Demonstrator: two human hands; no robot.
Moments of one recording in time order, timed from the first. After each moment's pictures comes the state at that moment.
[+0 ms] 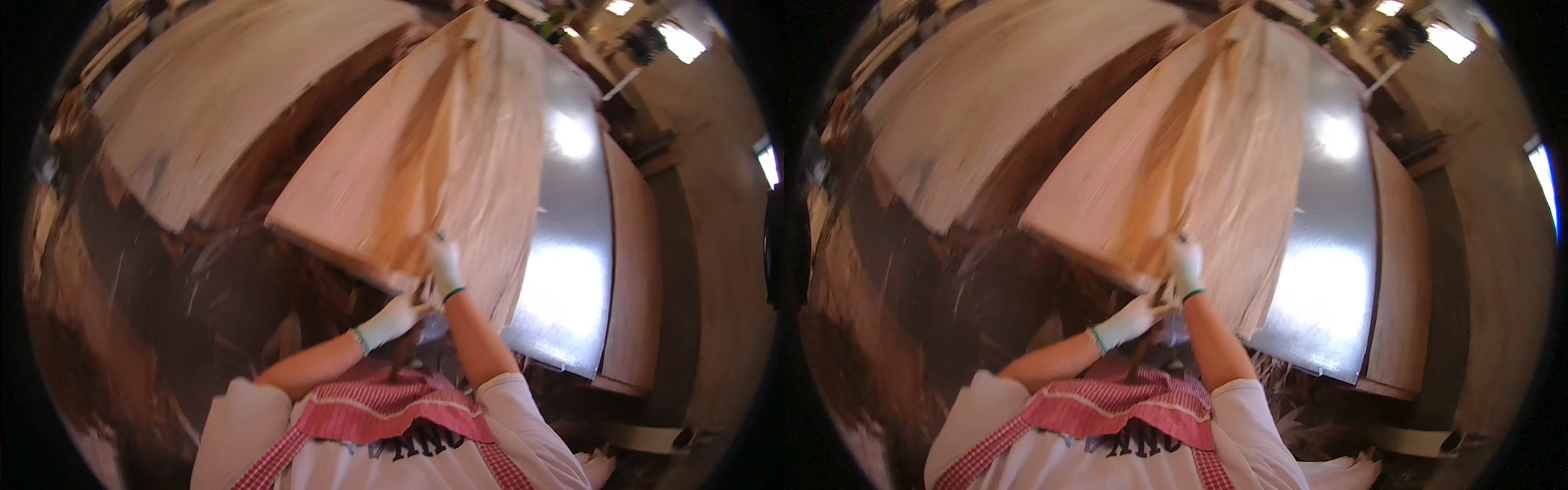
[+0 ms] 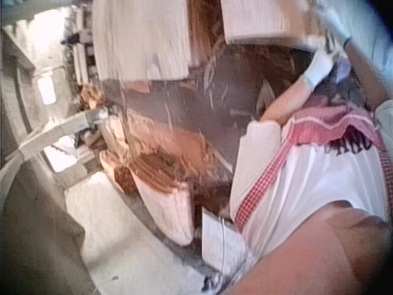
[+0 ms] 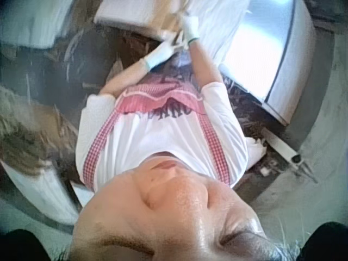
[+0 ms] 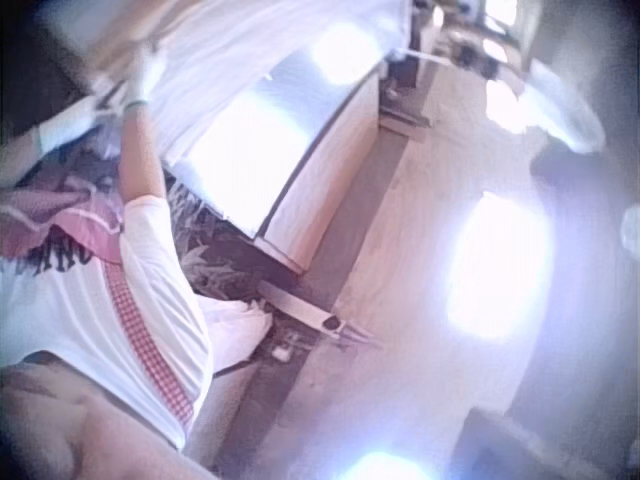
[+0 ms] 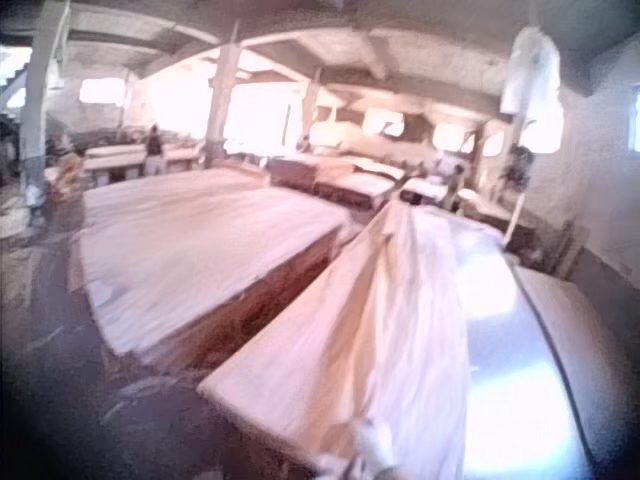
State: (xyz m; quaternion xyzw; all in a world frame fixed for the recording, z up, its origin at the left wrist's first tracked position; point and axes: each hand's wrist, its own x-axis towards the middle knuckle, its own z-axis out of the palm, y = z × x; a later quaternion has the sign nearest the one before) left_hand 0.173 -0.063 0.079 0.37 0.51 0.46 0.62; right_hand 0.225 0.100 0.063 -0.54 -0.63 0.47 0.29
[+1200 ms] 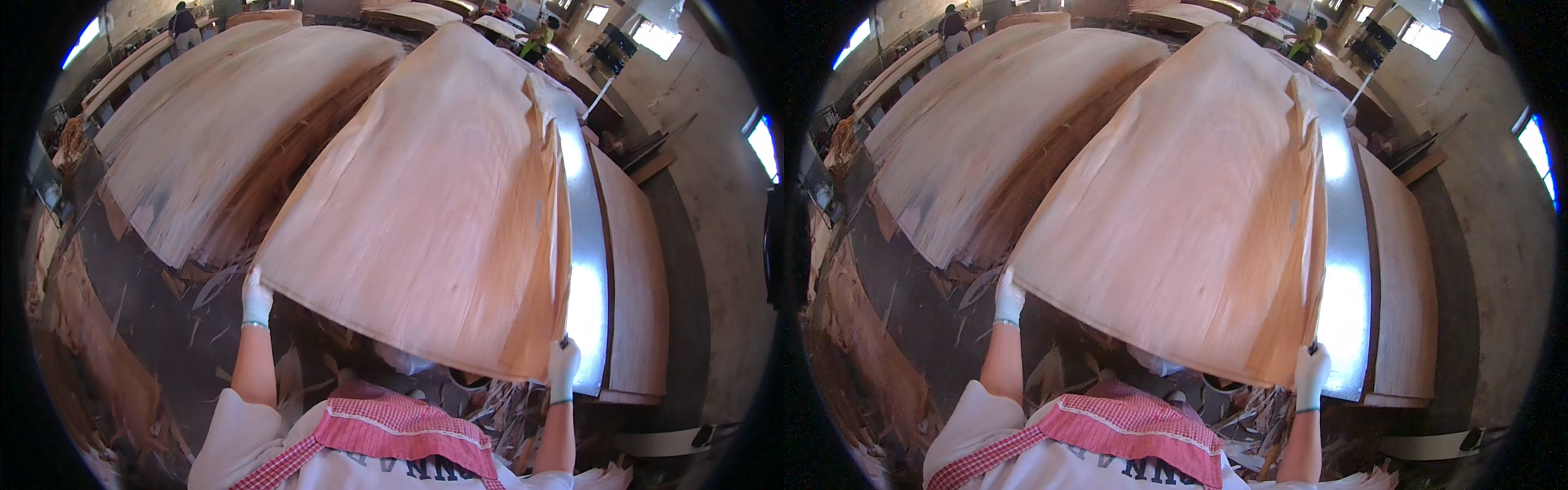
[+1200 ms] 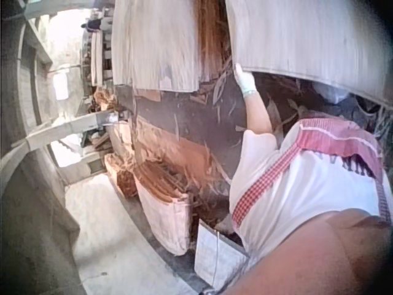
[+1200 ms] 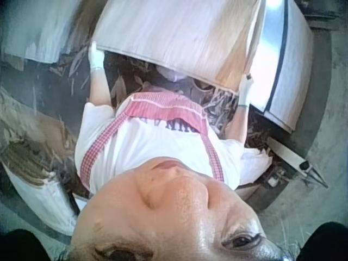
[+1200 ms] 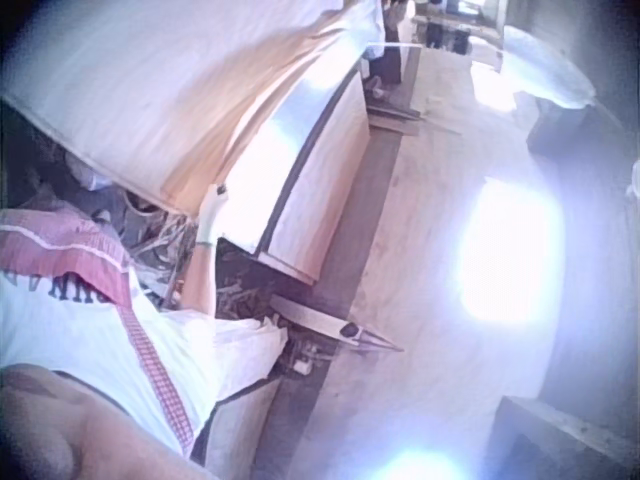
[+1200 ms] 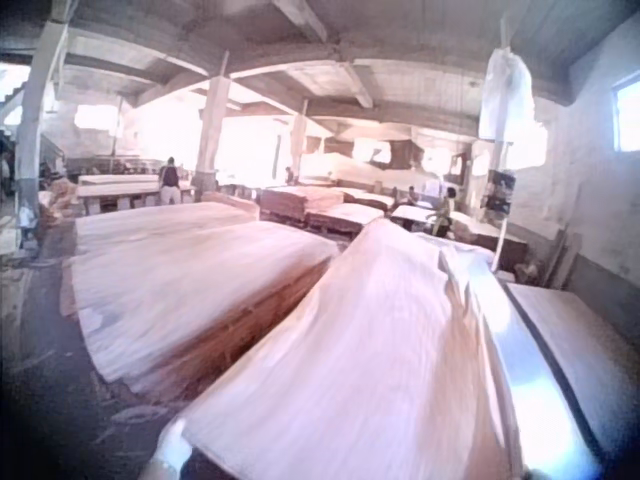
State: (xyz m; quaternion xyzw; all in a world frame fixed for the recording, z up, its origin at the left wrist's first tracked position) left_hand -0.095 -0.126 -0.021 0.03 0.42 0.83 0.36; right_hand 0.559 0.036 0.215 -0.74 -0.62 0.07 0.23
